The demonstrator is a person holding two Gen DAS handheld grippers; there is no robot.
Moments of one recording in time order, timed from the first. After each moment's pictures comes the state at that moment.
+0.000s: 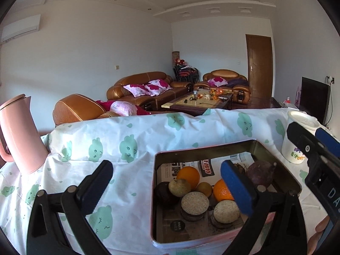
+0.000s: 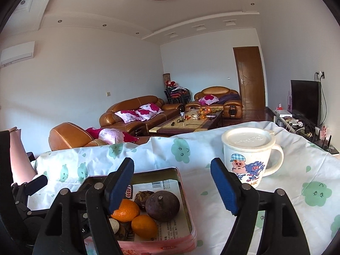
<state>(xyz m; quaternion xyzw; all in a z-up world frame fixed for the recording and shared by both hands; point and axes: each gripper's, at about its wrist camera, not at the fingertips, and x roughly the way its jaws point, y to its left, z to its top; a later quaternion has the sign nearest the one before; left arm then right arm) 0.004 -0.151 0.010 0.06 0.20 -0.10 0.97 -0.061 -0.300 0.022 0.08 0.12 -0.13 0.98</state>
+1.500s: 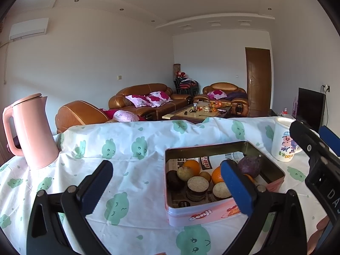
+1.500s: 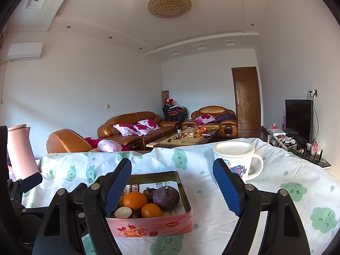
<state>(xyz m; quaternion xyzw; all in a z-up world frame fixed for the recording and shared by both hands) -0.045 -0.120 0.016 0.04 0.17 -0.10 0.98 -0.120 -0.267 0.030 0.05 0.07 -0.15 0.99</state>
